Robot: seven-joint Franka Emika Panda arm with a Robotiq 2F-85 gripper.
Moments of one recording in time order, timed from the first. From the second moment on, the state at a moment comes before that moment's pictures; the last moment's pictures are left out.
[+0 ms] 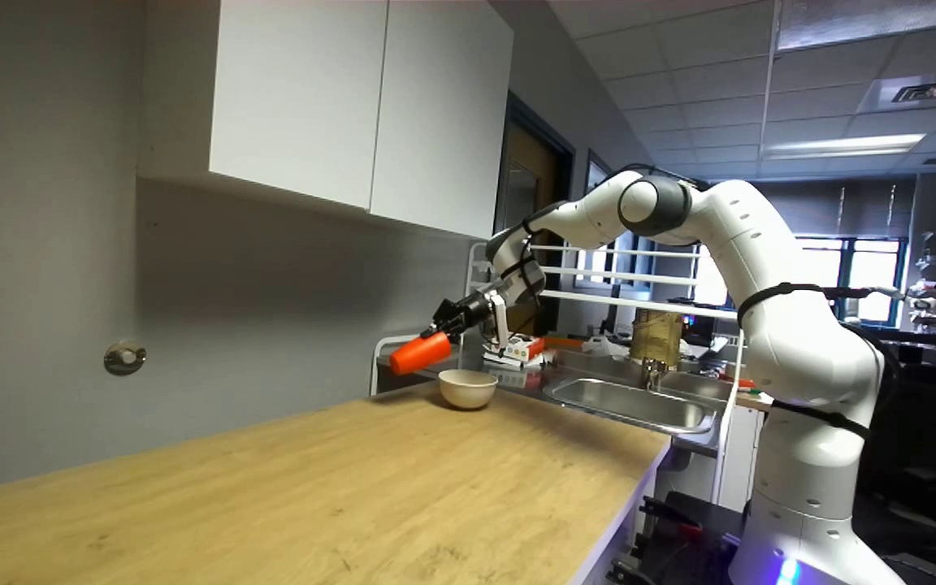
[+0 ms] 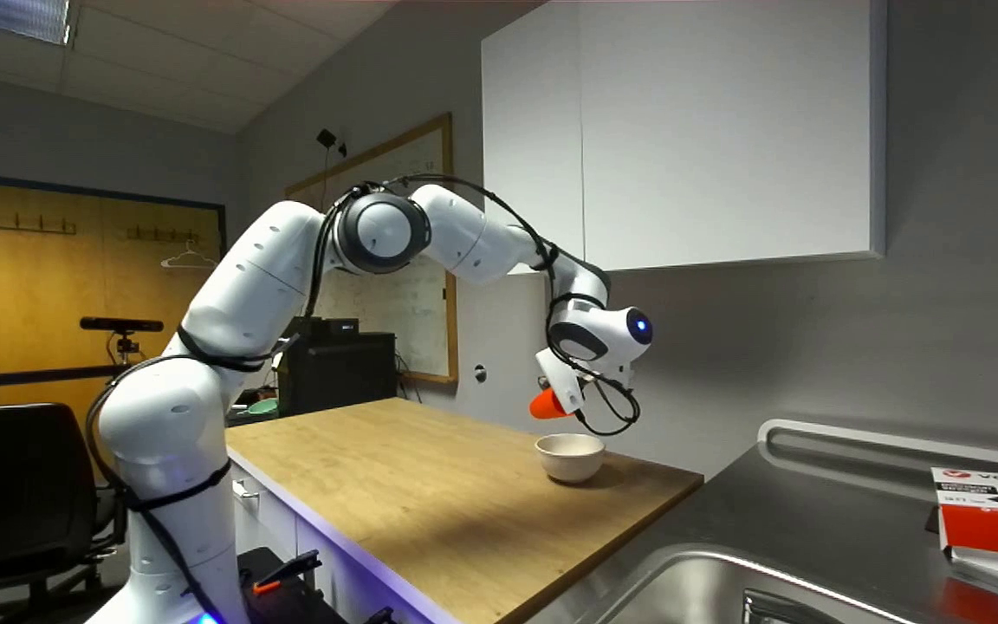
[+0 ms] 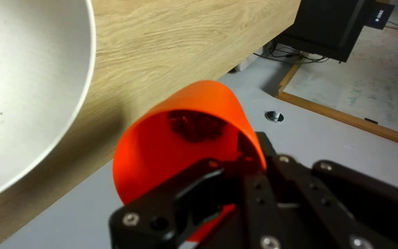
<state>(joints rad) -0.39 0.58 0.02 -1.56 1.13 1.84 -0.78</state>
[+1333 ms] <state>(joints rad) -0.38 0.57 -0.14 -1.85 1.54 1.61 -1.15</state>
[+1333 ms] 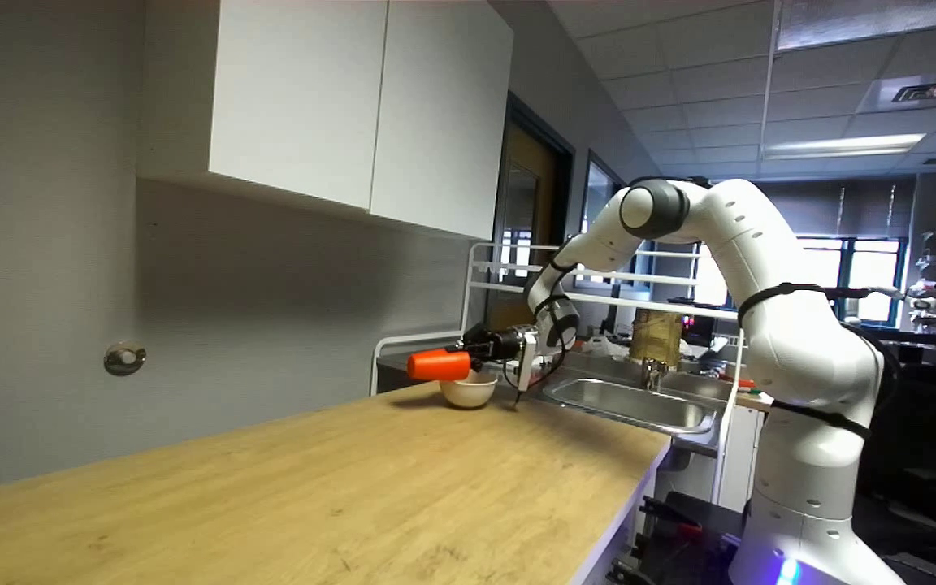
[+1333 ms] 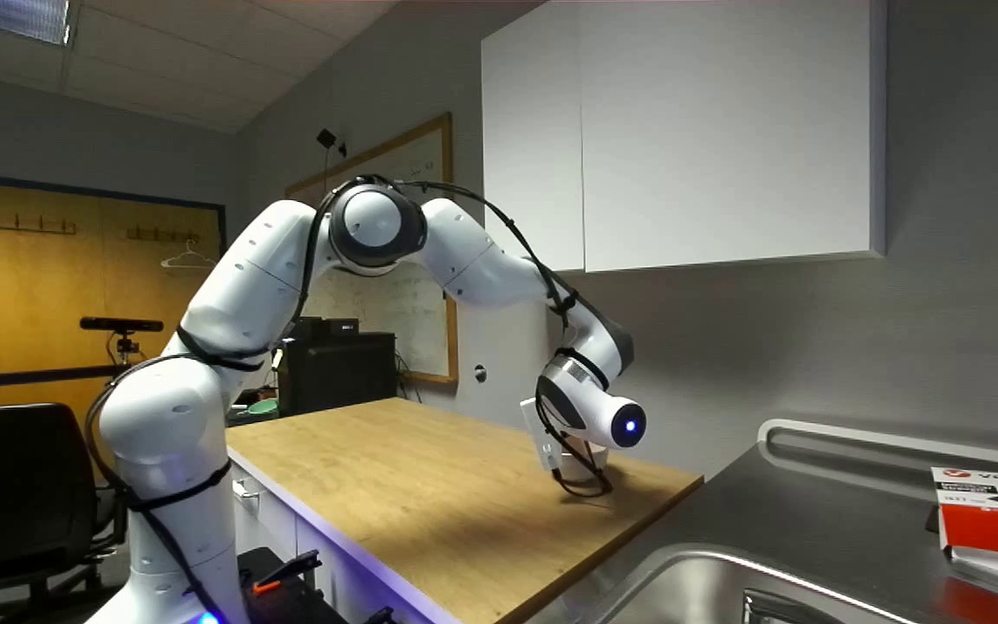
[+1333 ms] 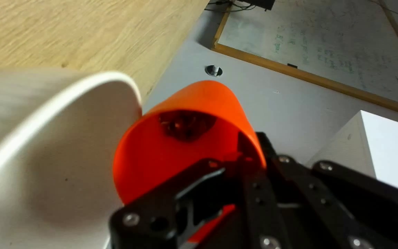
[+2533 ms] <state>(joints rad) -0.38 0.58 -0.19 -1.85 1.65 1.33 -1.20</state>
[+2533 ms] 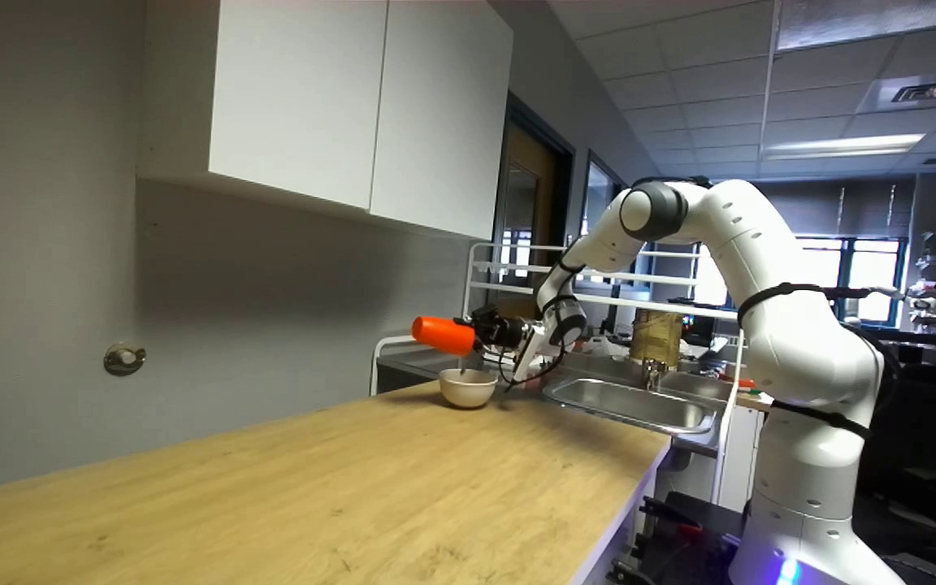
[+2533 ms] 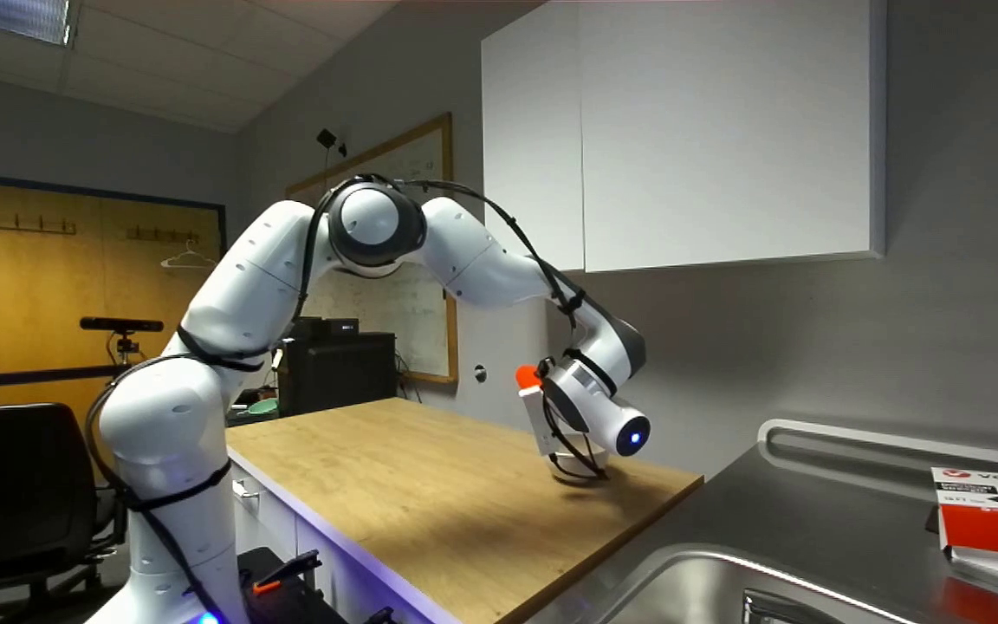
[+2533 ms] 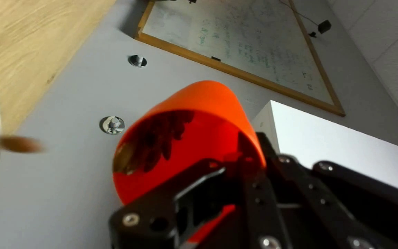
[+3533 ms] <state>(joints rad) -0.39 0.67 -0.20 -1.79 1.72 1.17 -1.20</state>
